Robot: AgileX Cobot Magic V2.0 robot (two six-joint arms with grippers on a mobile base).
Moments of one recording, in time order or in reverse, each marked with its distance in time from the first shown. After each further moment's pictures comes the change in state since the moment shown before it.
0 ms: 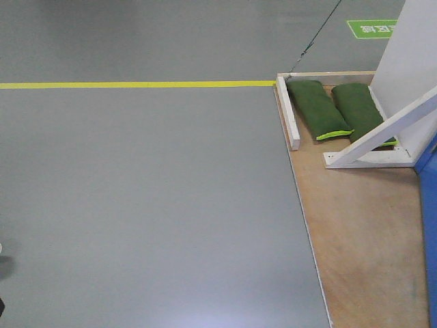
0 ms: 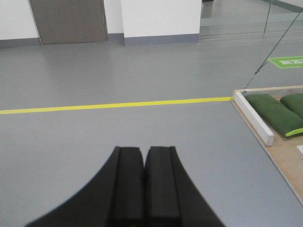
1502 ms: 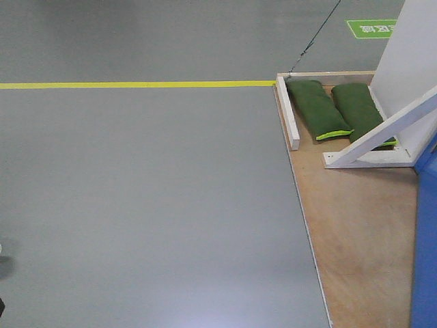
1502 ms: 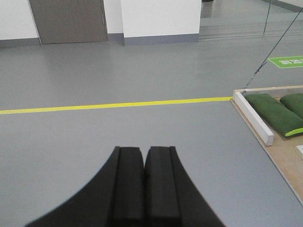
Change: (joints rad) left arm 0.000 0.000 0.000 0.000 0.000 0.000; right arm 0.235 -0.161 0.005 -0.310 0.137 0.418
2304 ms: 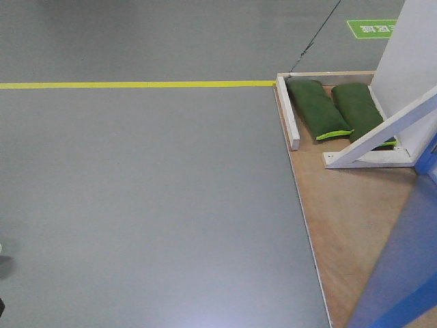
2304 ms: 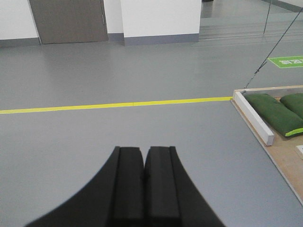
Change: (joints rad) left arm 0.000 0.000 0.000 0.000 0.000 0.000; right arm 0.481 -0.282 0.001 -0.167 -0.052 0.073
